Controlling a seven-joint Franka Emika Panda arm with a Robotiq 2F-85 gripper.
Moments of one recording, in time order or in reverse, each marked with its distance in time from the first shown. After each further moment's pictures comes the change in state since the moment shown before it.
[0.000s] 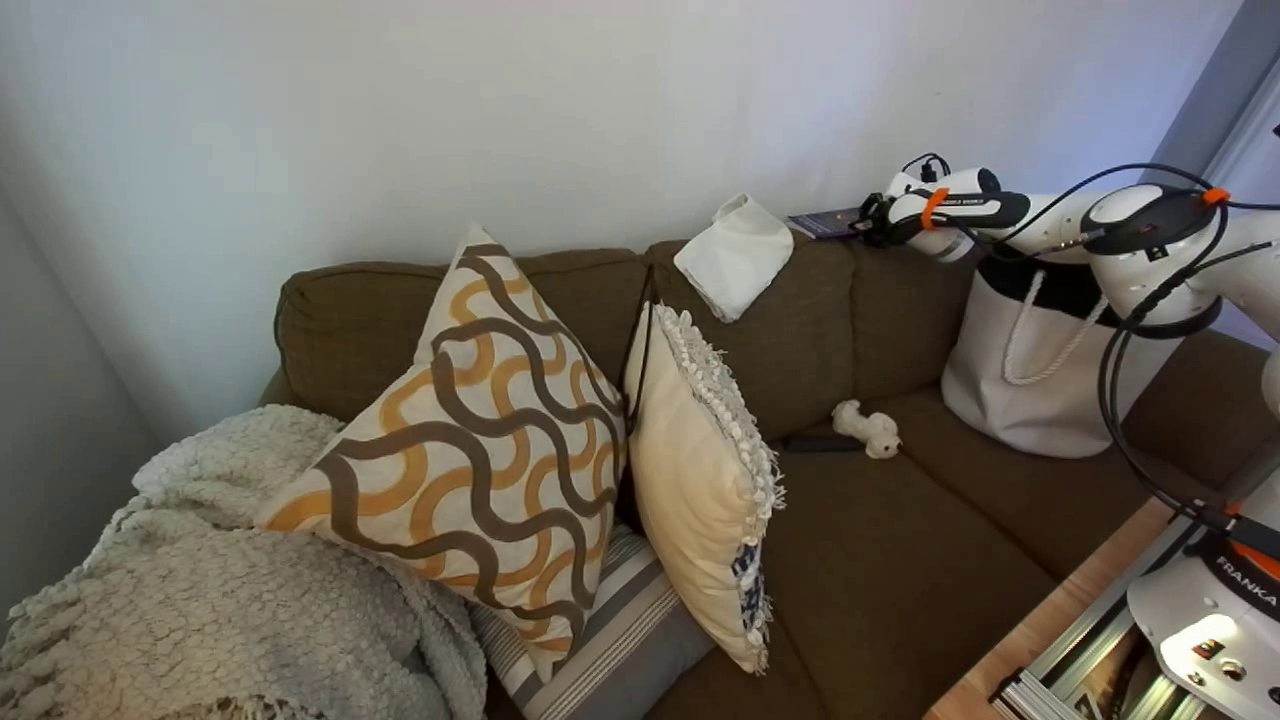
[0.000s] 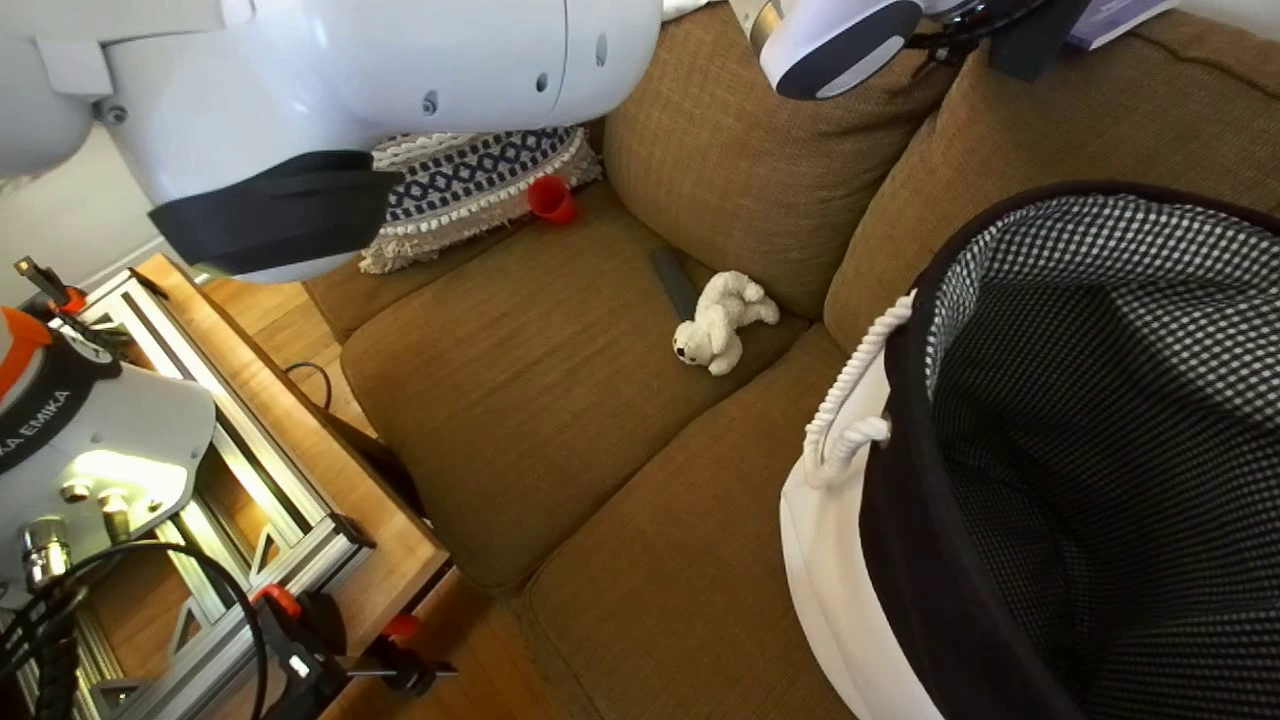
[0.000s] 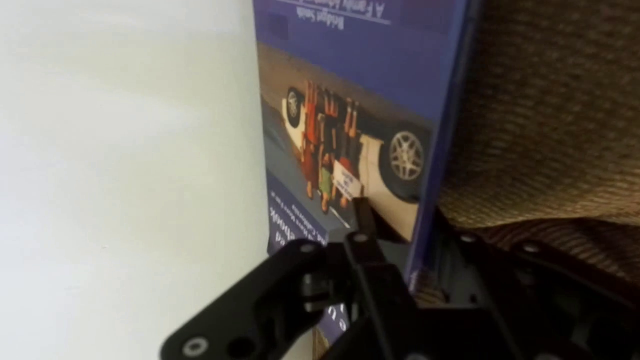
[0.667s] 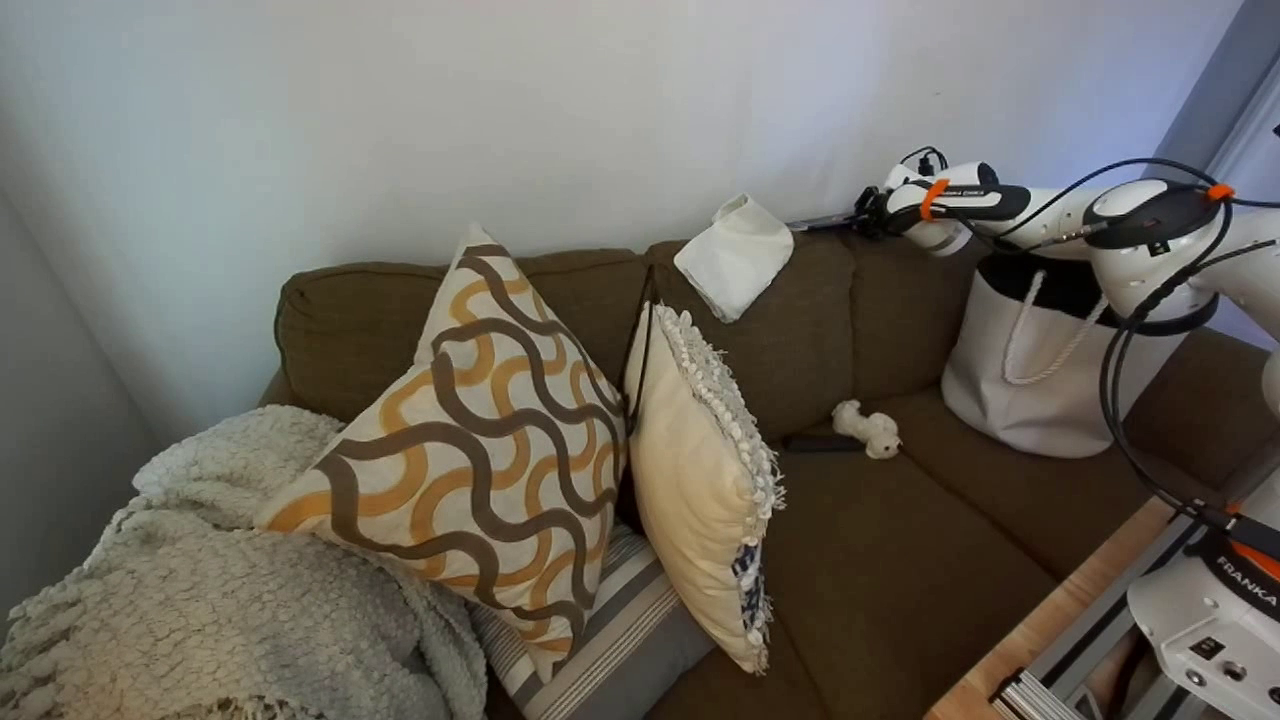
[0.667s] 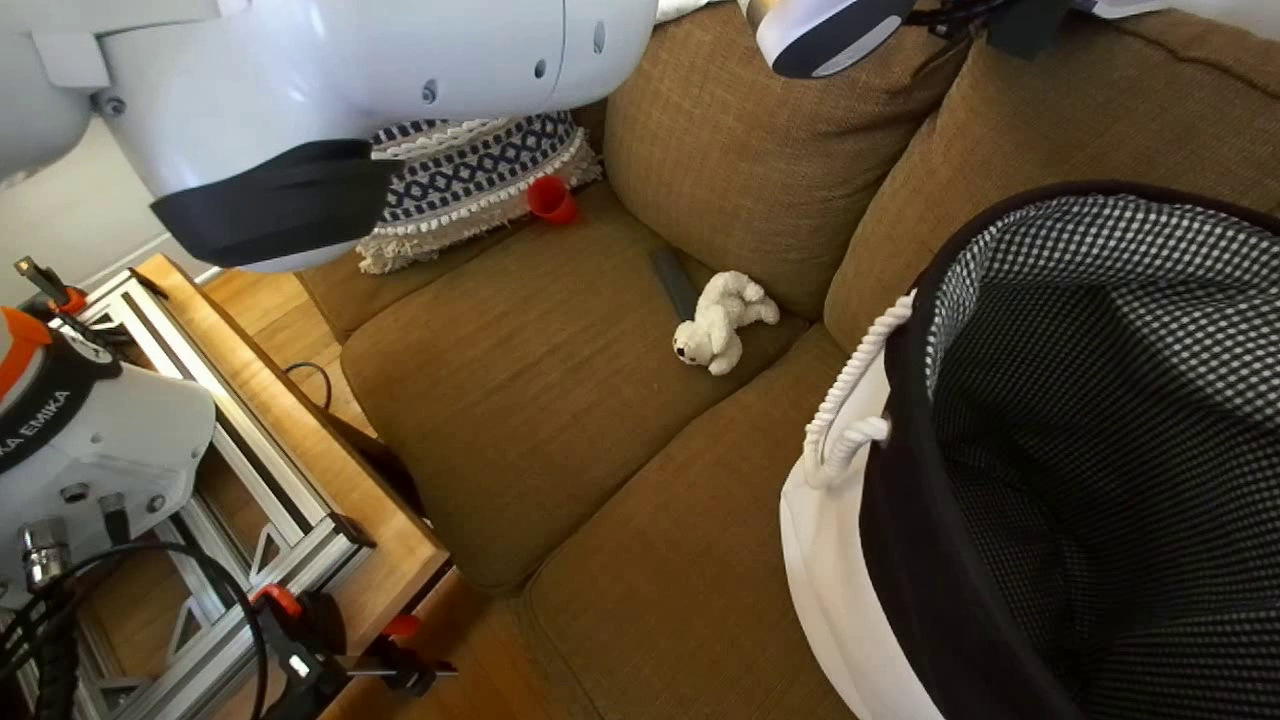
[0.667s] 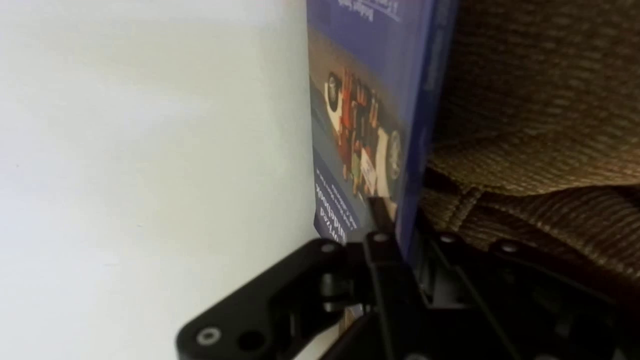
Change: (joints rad) arm 0.002 -0.008 0.042 -0.007 0.019 0.000 -0.016
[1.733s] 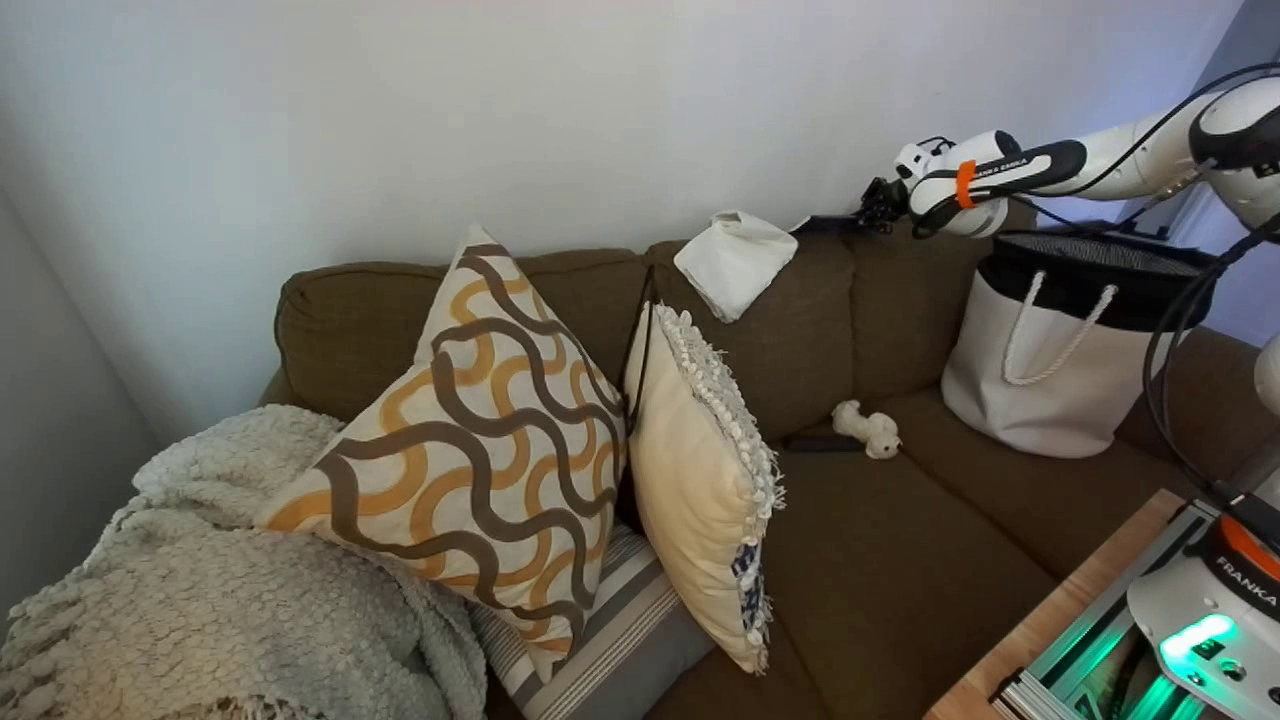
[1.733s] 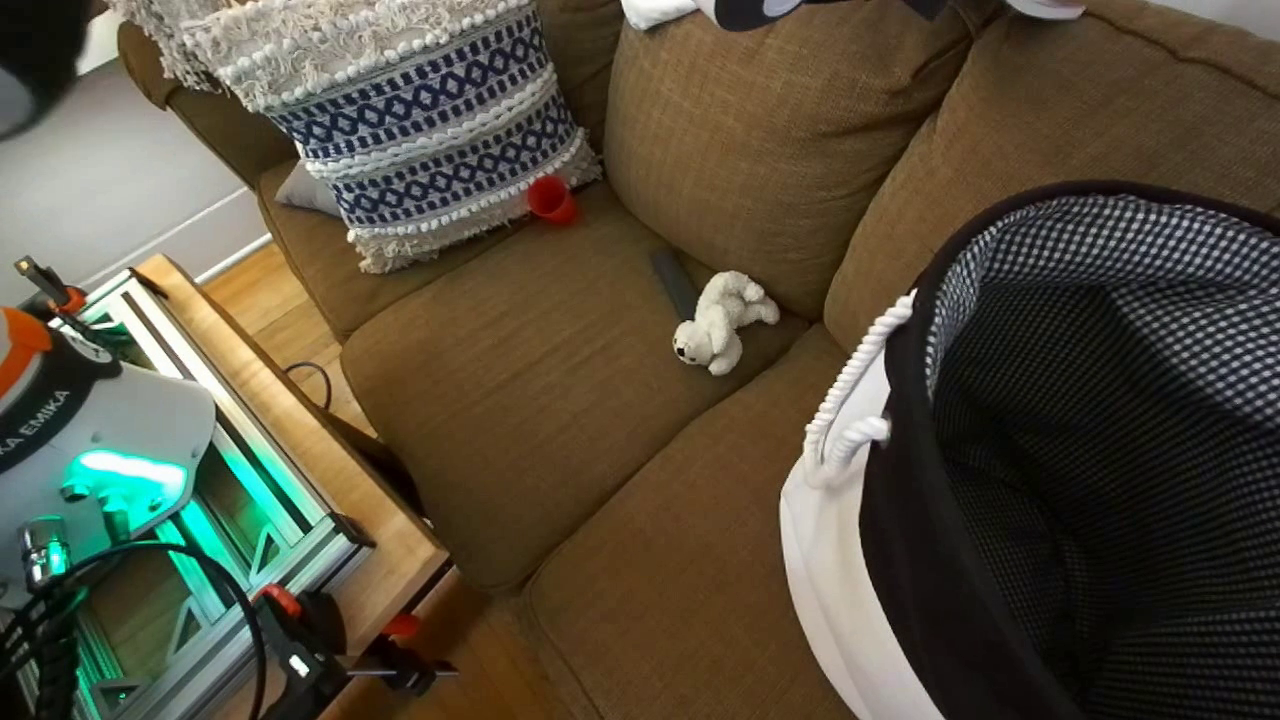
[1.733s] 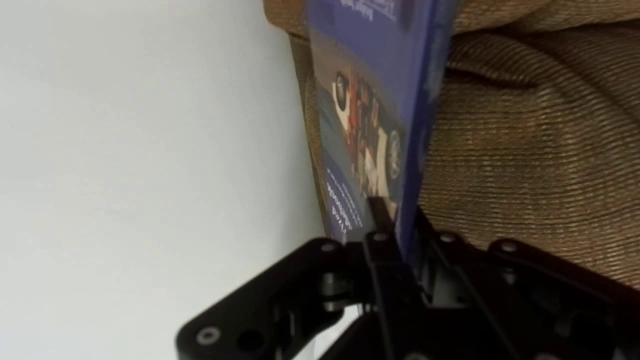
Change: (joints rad) arm -0.161 -0.450 -0.175 -0.681 -0.030 0.144 0.490
